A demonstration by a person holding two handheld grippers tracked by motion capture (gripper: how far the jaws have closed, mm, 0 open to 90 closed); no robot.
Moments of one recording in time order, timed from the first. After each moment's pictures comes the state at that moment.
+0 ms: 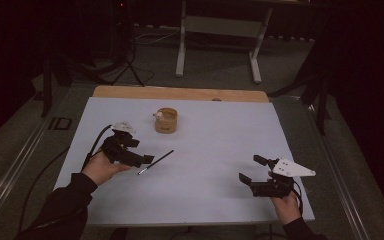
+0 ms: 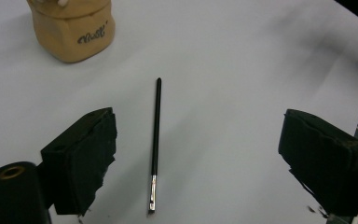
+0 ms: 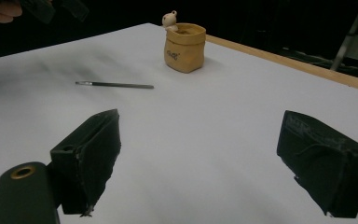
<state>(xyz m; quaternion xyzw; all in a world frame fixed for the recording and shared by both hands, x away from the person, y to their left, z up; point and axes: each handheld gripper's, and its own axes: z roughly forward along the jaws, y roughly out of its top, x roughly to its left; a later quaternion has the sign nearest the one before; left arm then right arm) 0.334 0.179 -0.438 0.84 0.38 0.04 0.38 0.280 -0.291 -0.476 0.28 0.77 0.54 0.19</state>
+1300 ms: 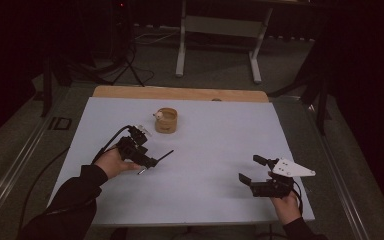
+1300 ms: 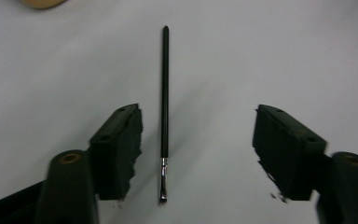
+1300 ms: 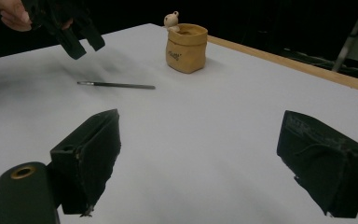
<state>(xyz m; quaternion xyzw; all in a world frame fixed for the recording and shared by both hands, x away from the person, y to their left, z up) 0.361 0.150 -0.463 0.89 0.37 0.00 0.26 0.279 -0.291 -0.476 0.28 0.77 0.54 0.19</state>
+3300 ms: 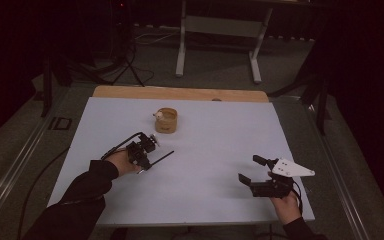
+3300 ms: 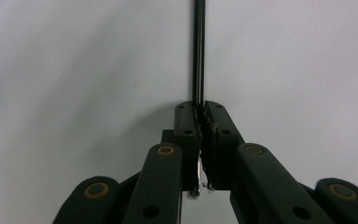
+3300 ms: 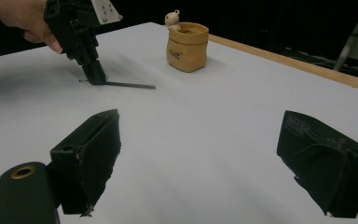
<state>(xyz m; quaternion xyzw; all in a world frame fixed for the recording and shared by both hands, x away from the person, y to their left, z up) 0.379 0.129 -0.505 0.93 0.35 -0.01 0.10 0.280 -0.290 -0.476 0.28 0.77 0.54 0.18</state>
